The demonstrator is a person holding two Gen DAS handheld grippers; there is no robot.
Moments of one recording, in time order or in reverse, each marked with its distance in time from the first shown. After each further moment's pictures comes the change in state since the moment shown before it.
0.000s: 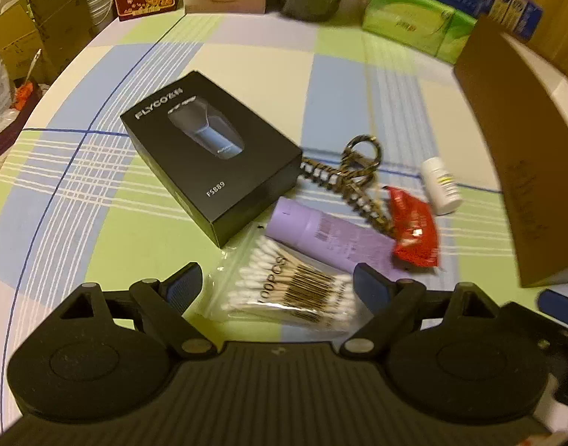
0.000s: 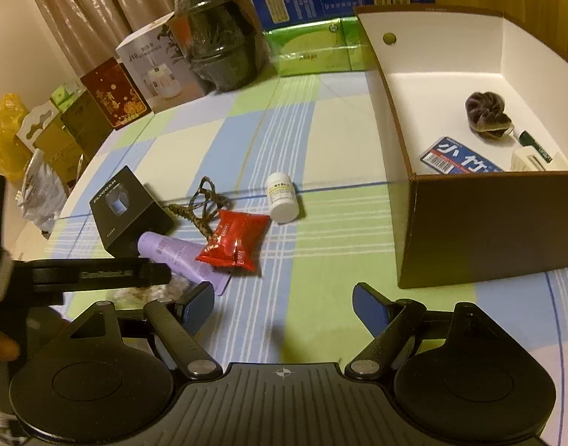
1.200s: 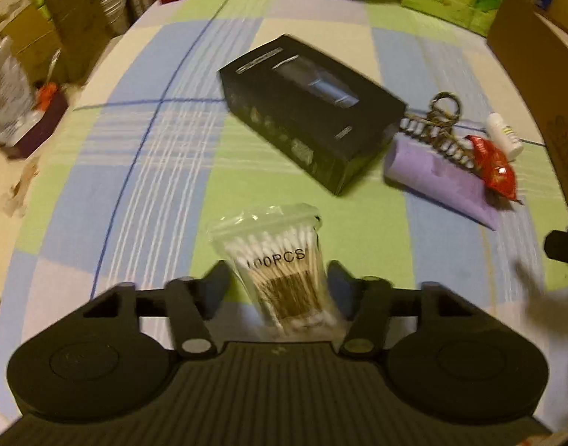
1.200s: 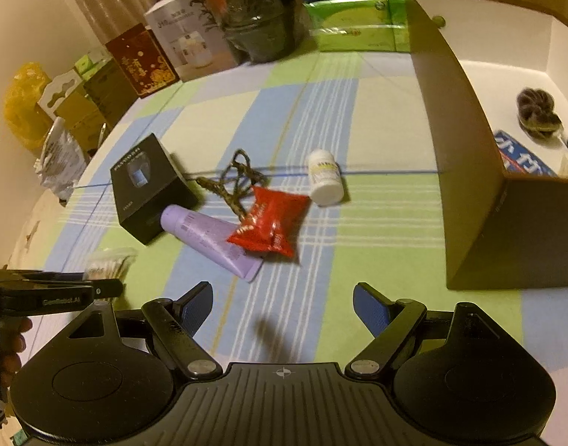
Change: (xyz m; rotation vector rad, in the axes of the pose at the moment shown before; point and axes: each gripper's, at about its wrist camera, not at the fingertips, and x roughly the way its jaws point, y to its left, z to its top) left arm -0.014 0.075 -0.027 0.079 0.027 0.045; right arm 0.025 0.020 0.003 -0.078 0.066 0.066
